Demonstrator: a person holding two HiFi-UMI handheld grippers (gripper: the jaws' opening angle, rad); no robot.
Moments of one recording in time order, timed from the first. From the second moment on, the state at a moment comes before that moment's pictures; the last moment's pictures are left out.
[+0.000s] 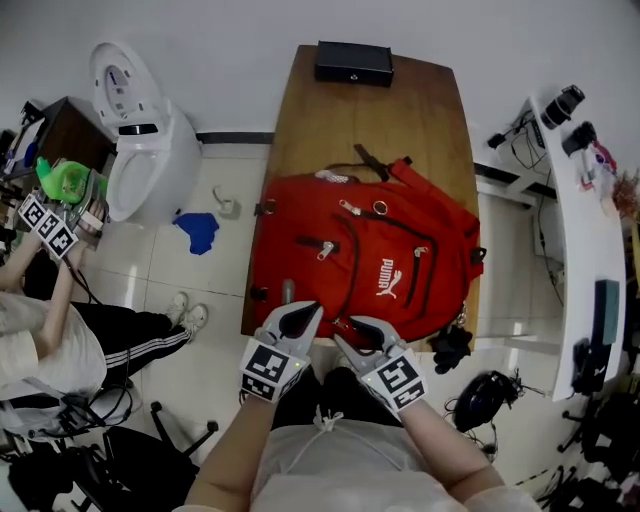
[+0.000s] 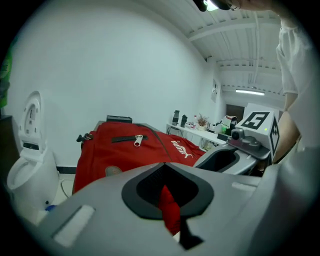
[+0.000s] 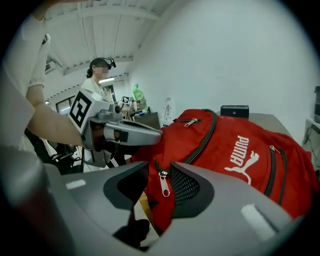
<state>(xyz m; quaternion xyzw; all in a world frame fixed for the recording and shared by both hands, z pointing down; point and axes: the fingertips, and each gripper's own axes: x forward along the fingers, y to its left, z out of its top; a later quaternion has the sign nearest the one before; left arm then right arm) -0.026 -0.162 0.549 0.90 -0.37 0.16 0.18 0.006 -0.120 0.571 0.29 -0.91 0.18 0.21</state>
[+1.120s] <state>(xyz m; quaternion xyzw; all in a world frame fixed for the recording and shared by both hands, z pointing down) -0.001 -0.151 0.583 0.88 -0.32 0.23 0.25 0.023 -0.117 0.592 0.18 -0.90 0.27 0.29</state>
